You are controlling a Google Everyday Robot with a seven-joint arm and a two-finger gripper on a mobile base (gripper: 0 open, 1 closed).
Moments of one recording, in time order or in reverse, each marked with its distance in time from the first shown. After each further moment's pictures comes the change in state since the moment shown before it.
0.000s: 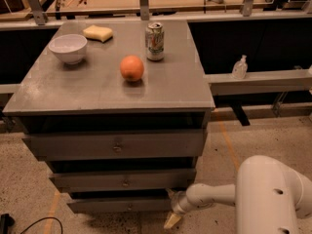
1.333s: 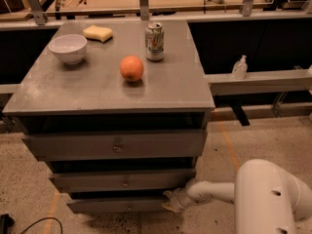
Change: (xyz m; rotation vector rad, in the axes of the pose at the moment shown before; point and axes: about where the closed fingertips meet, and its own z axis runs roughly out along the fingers) arm 0.001 -0.007 0.012 -0.051 -0.024 0.006
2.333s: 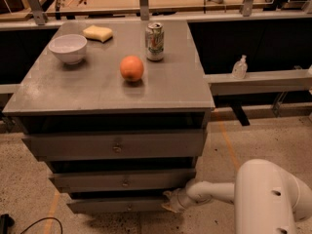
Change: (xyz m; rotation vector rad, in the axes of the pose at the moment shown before) arm 0.000 0.000 0.000 0.000 0.000 0.000
